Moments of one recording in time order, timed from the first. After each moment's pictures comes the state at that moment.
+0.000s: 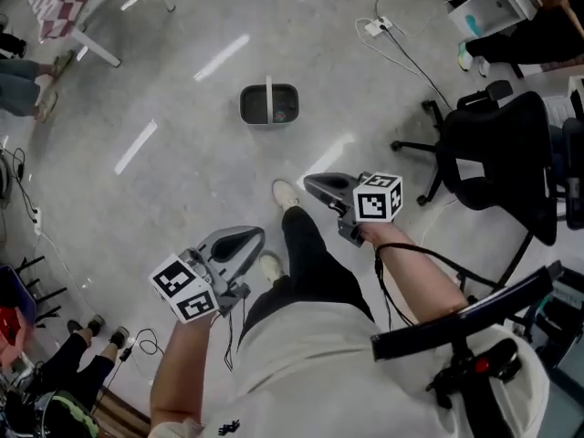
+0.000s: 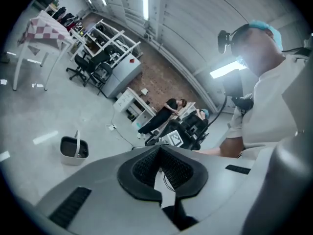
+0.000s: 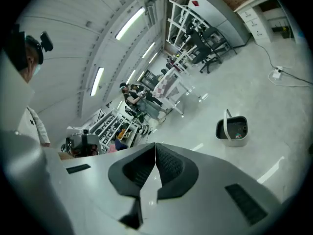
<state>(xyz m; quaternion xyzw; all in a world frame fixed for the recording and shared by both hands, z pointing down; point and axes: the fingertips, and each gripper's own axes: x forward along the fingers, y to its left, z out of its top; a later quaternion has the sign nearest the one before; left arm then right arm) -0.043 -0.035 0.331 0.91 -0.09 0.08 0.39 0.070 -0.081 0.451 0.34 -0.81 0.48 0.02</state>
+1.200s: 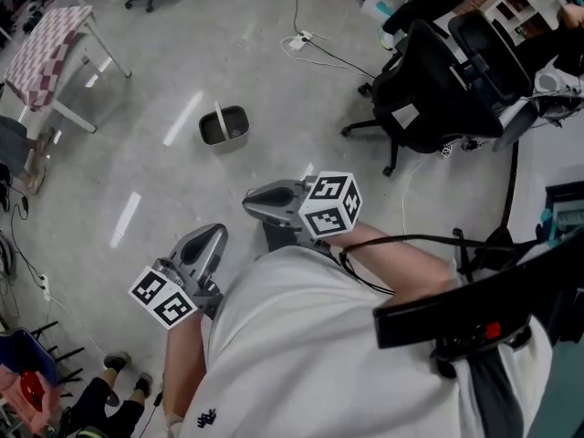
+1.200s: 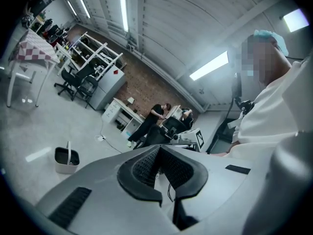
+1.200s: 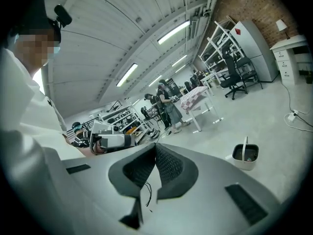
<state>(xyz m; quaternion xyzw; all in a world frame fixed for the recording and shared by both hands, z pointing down) -0.091 0.097 0.228 0.95 -0.07 0.04 0.32 -0.038 0.082 0.254 0.32 -0.89 0.31 0.02</state>
